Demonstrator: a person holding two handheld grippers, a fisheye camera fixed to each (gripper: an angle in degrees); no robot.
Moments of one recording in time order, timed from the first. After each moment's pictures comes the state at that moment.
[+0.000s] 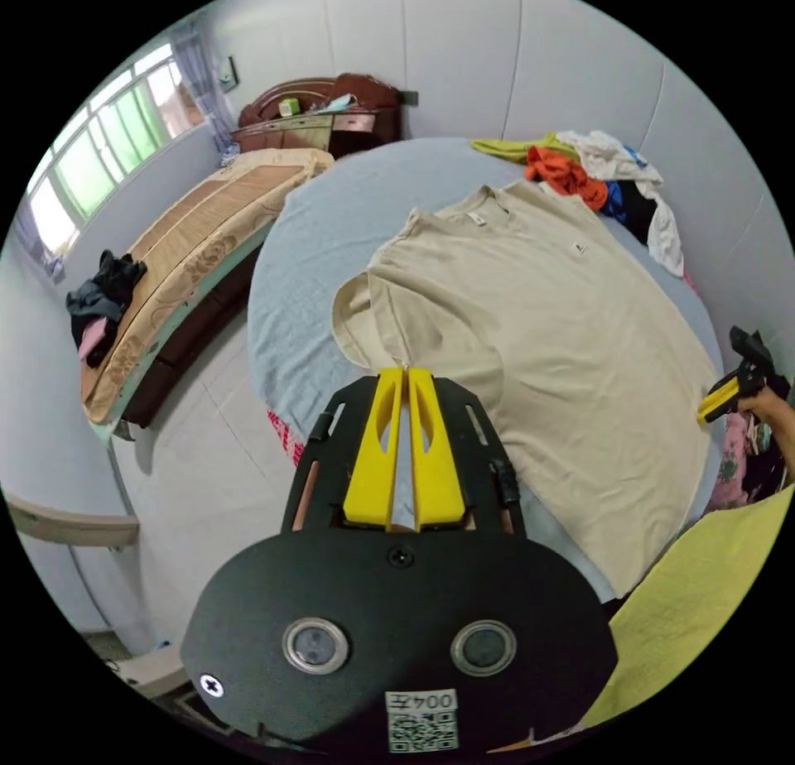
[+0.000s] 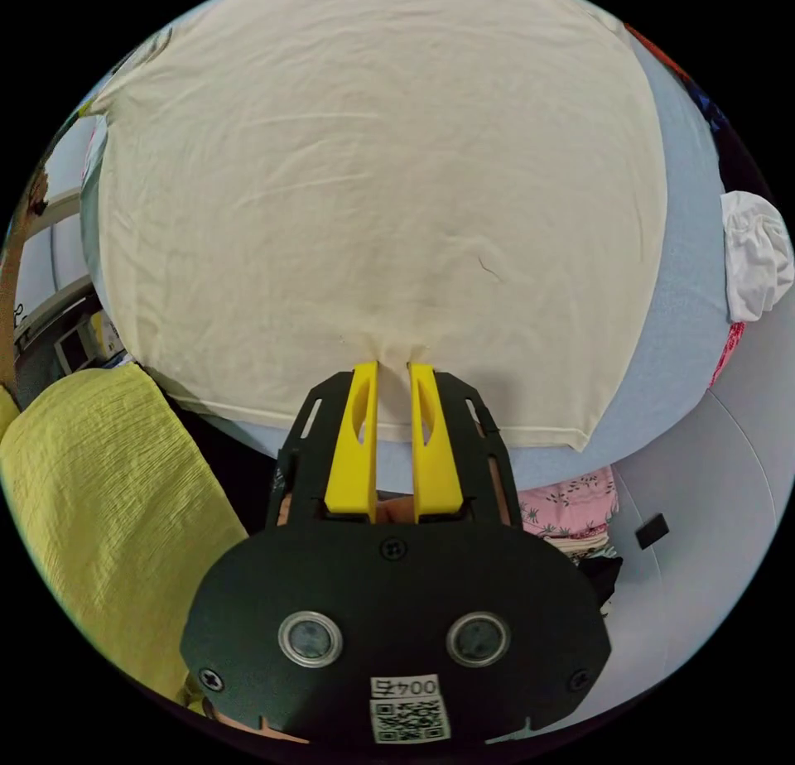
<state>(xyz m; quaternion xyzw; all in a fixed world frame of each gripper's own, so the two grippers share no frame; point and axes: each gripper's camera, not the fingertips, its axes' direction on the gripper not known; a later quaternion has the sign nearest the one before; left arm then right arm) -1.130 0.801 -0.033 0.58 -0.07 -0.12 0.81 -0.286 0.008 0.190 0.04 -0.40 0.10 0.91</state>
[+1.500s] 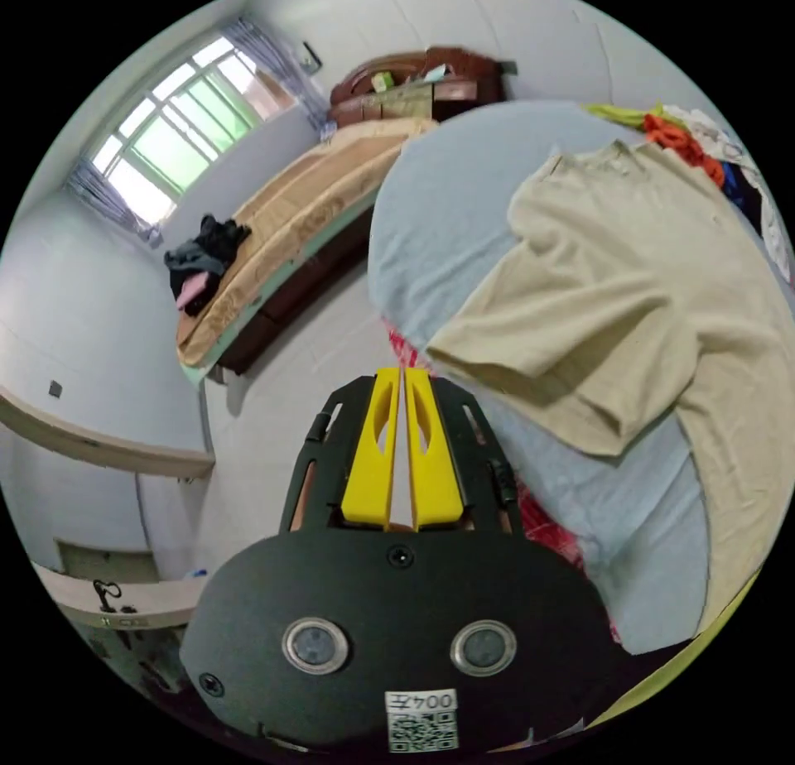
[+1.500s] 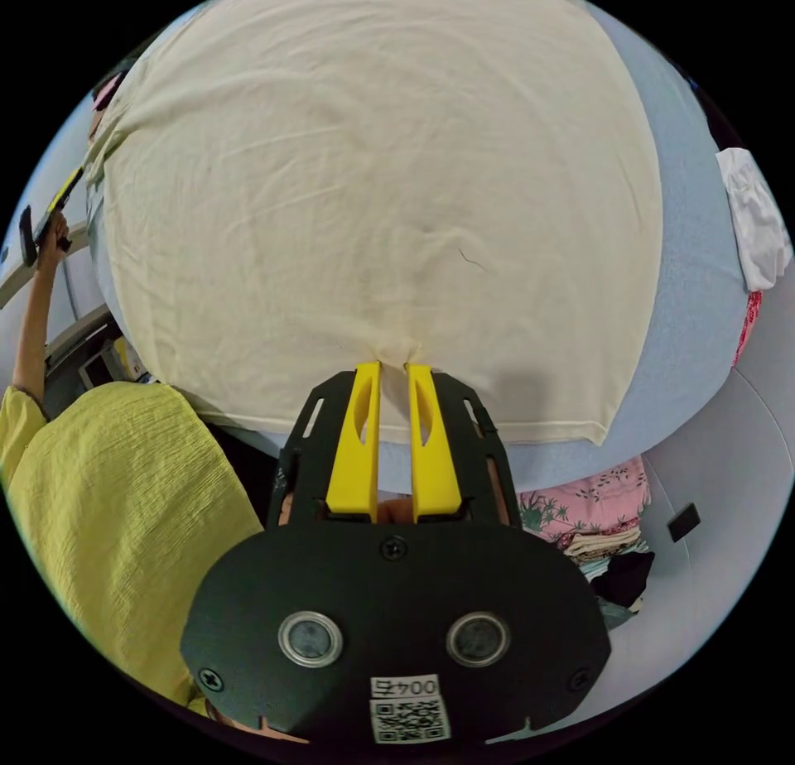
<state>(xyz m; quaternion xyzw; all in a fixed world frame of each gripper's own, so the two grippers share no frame) -1.265 0.776 0.011 0.46 -0.19 -0.28 0.82 -0.282 0.044 0.253 0.04 -0.45 0.13 0.88</state>
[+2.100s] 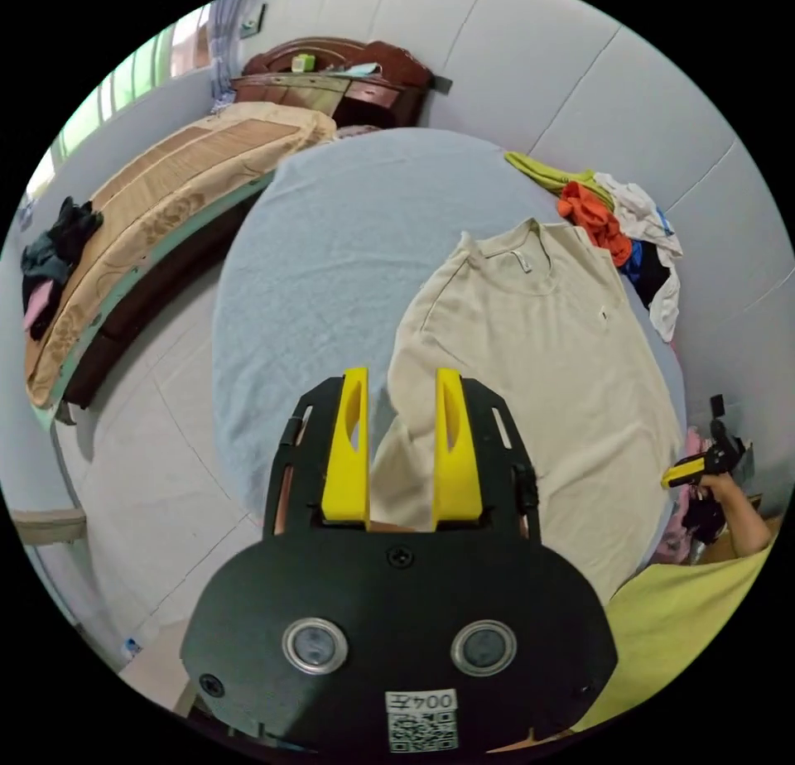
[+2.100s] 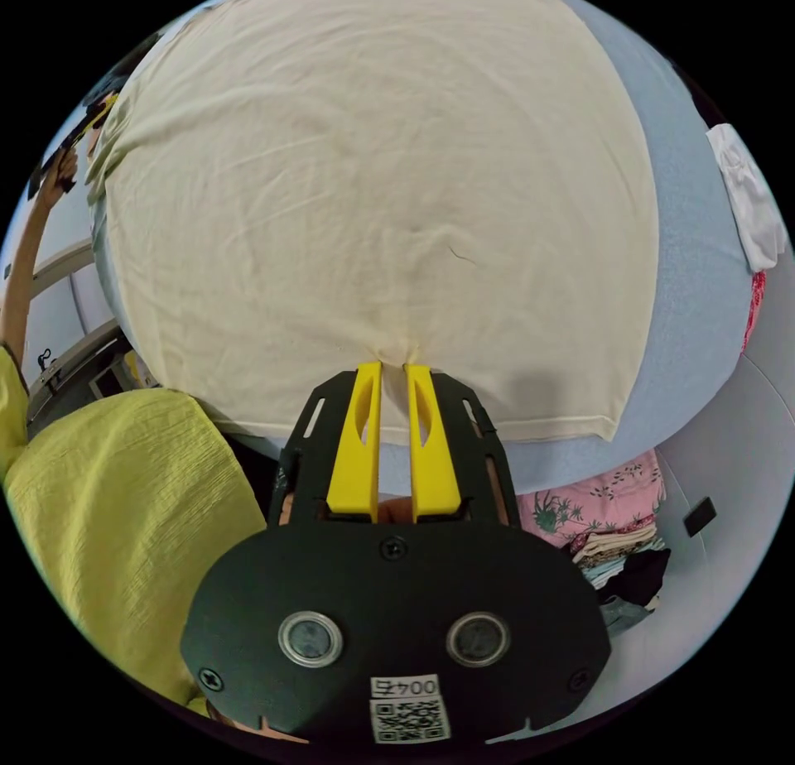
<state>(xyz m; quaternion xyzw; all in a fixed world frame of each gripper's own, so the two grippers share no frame) -1.348 0.692 -0.142 0.52 0.06 -0.08 0.85 -0.276 0.051 0.257 0.04 -0.47 0.16 0.87</state>
